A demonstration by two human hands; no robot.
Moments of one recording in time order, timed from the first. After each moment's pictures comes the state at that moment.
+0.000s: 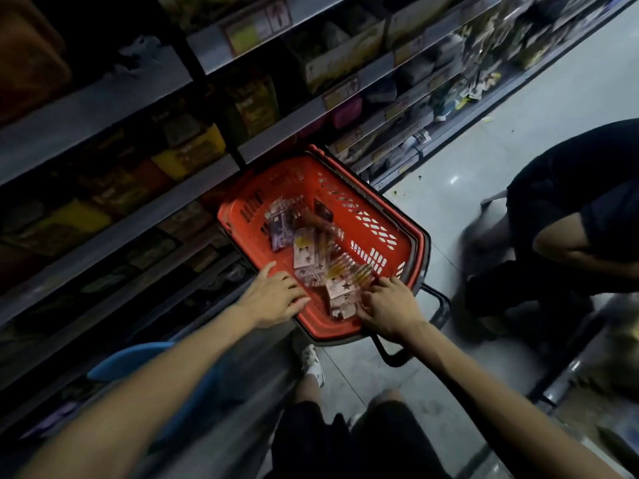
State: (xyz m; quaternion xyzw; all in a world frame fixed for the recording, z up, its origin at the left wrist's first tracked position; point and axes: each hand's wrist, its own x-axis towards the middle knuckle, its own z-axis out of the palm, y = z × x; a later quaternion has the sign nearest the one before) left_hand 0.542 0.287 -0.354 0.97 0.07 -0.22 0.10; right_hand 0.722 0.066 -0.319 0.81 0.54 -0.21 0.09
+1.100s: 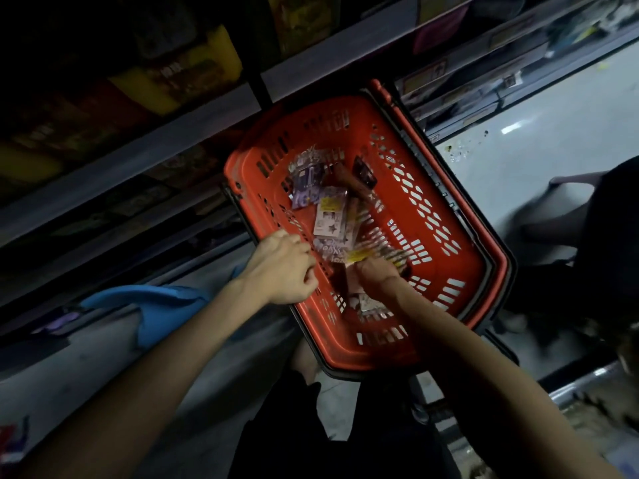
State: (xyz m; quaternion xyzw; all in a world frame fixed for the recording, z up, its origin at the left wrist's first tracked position) left_hand 0.579 0.330 -0.381 0.95 0.15 -0.22 0.13; right_hand 0.752 0.190 -0.483 0.69 0.56 -0.39 0.25
